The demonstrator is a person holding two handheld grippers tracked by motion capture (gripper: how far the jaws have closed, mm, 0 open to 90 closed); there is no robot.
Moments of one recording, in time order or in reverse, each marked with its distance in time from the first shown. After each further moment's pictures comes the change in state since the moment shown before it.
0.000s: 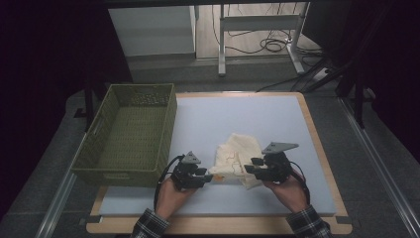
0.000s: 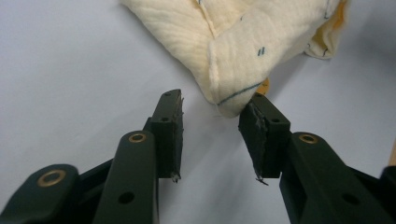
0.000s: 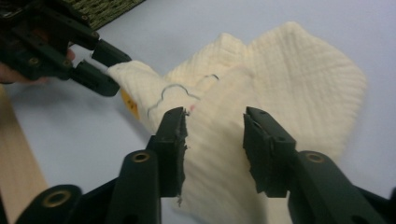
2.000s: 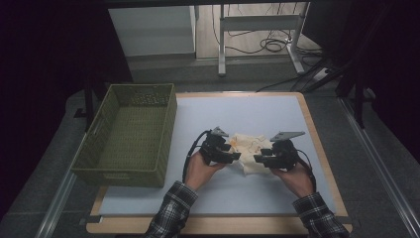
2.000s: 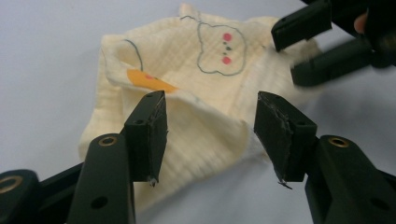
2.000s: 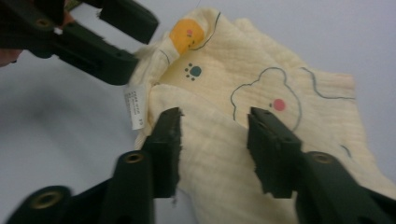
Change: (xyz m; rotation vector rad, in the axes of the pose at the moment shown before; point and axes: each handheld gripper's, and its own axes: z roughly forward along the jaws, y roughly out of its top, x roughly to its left) left arm -0.006 0.102 0.054 -0.025 -0.032 -0.010; right arm -0.051 0.002 0.005 0.040 -0.037 0.044
